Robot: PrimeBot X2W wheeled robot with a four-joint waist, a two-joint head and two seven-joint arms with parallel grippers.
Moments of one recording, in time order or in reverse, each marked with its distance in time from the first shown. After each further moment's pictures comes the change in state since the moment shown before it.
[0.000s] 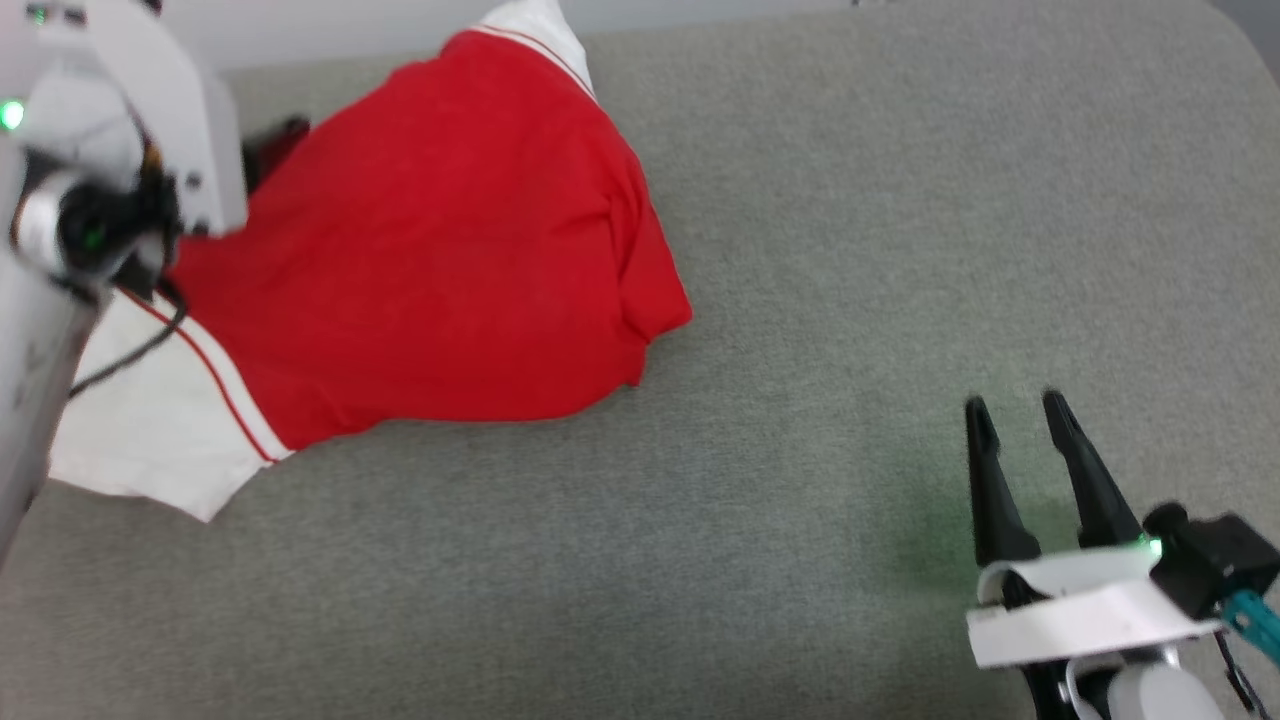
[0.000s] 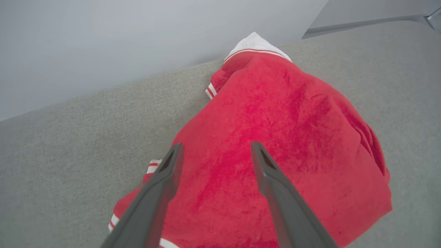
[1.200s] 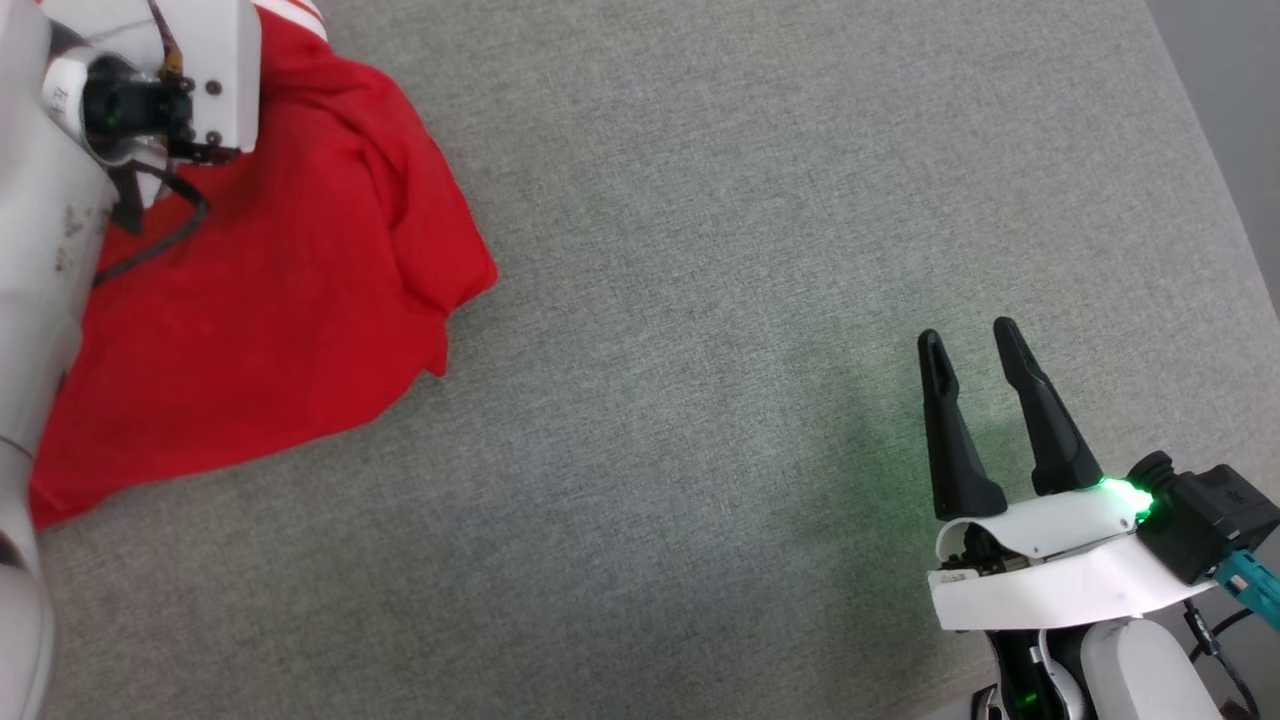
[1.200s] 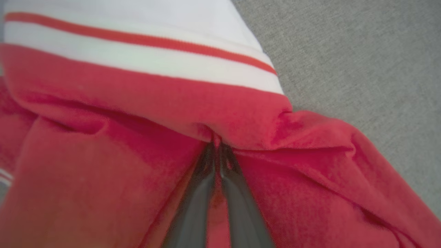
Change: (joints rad) left arm -0.265 -0.152 -0.171 0.397 0.037 -0.064 0.149; right arm -0.081 0.000 0.104 -0.079 0.112 0.000 0.000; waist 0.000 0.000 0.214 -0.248
